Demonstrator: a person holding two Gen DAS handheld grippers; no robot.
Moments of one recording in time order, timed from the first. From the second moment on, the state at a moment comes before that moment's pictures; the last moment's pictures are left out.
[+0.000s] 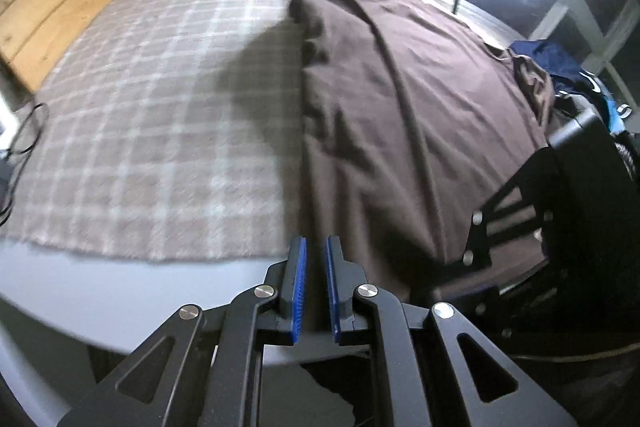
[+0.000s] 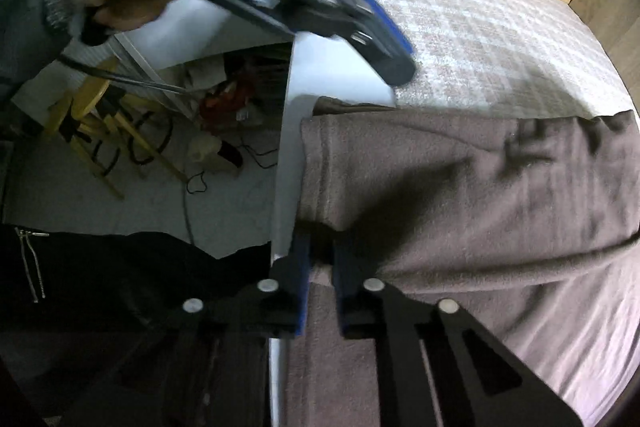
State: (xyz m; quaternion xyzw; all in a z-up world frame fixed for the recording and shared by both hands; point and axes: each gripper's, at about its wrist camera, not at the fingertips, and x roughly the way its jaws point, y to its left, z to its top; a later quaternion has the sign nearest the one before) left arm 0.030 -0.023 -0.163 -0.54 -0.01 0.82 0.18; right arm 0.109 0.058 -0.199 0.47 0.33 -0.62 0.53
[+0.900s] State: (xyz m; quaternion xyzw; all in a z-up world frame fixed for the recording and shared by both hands) left arm -0.066 0.028 -0.122 -0.50 0.02 0.85 0.19; right arm -0.152 0.206 -0.130 0.55 0.04 -0.77 0.34
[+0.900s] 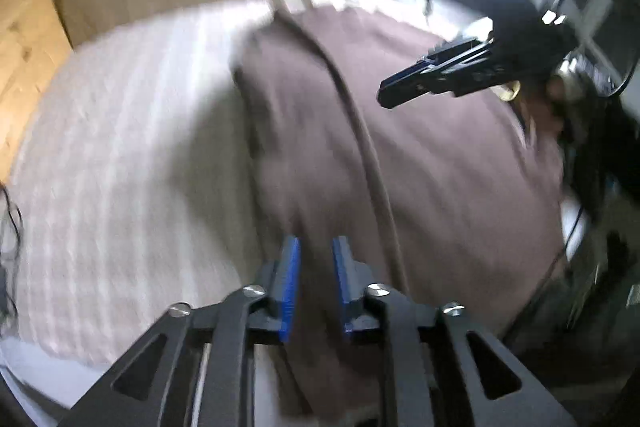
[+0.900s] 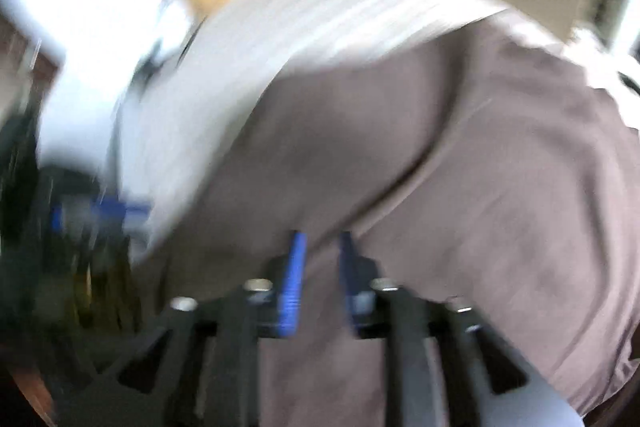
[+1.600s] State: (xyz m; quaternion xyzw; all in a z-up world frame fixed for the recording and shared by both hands) left arm -0.190 -0.001 -0.187 -0.53 -0.01 0.84 0.13; right arm -0.326 0.209 -0.168 0.55 0.04 -0.81 0.18
